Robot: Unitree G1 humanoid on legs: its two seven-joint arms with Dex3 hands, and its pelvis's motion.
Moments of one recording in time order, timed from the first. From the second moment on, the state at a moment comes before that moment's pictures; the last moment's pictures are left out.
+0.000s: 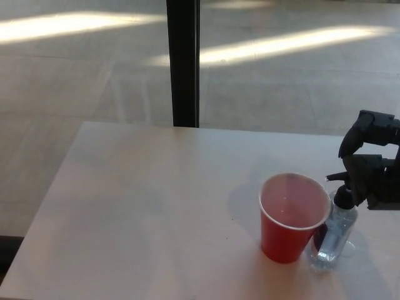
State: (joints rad) left_arm 0.05 0.57 0.44 1.28 -0.11 -0.05 -0.05; right_arm -0.28 -0.58 -0.03 -0.14 0.43 0.34 0.29
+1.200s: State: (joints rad) left_arm 0.03 0.57 0.44 1.28 -0.11 -0.05 -0.04; right_arm -0.22 -0.59 0.00 -0.18 0.43 0.26 0.23
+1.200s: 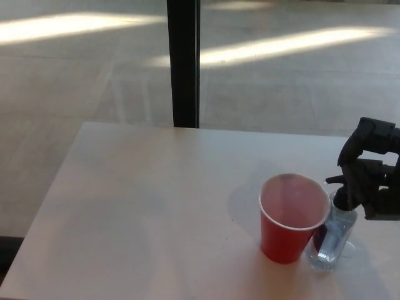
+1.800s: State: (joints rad) left_arm 0.04 0.57 0.43 1.28 -0.10 -0.05 -0.04; right_arm -0.38 -0.59 -0.05 -0.15 0.49 0.40 0.22
